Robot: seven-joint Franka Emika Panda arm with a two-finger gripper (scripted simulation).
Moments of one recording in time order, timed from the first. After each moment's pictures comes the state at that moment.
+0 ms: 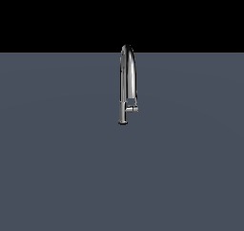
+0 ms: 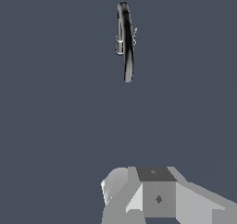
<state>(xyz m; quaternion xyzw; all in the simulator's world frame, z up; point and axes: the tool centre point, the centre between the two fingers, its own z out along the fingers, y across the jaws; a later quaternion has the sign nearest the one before) -0.251 -0.012 0.483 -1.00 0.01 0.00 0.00</state>
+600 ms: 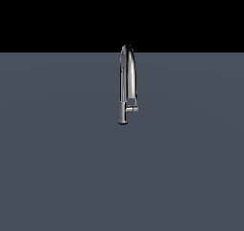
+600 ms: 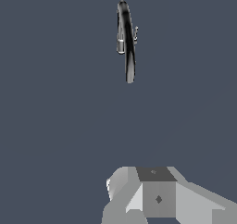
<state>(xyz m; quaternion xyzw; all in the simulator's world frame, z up) -0.238 -0.011 0.481 -1.00 0.02 0.01 0.01</state>
